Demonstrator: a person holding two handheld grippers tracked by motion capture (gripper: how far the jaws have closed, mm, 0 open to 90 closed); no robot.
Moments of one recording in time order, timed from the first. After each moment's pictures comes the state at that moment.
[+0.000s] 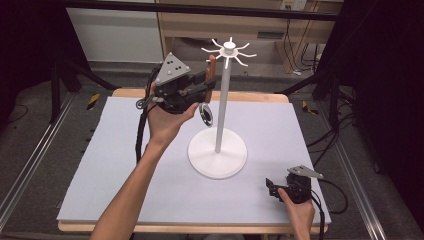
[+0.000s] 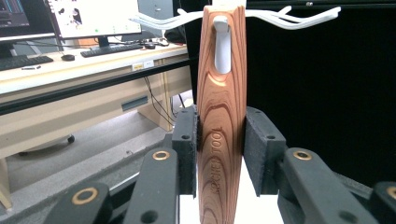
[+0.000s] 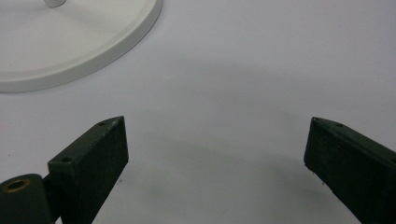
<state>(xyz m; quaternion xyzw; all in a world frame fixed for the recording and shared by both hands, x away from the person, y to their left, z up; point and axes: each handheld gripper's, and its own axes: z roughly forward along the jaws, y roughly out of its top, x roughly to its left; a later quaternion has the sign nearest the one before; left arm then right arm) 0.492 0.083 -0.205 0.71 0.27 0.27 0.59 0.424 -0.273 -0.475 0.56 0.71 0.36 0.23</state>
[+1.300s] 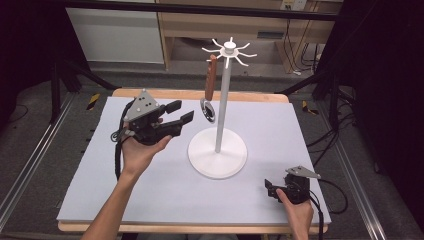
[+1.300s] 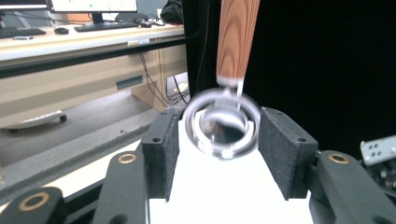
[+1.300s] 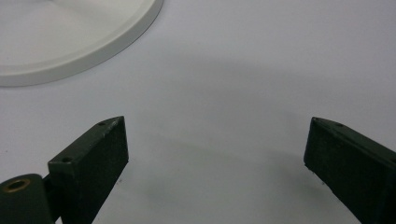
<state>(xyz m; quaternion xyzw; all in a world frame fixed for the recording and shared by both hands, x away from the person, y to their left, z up) 0.466 0.144 -0.273 0.72 0.28 0.25 0.58 0.424 -0.269 -0.478 0.55 0.72 0.35 0.23</state>
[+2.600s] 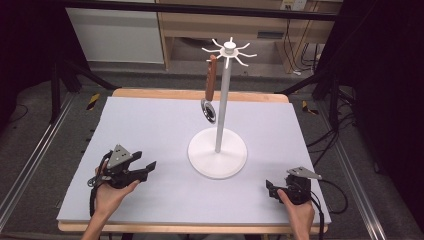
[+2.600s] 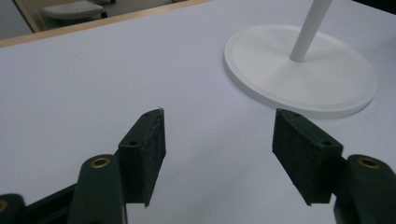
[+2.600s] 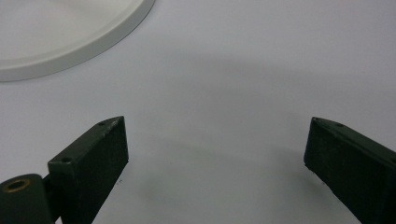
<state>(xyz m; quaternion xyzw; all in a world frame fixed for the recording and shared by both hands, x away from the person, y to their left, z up) 0.444 0.238 -0.427 0.76 0.41 0.23 0.45 0.423 -0.273 -0.481 0.56 0.72 0.35 0.23</state>
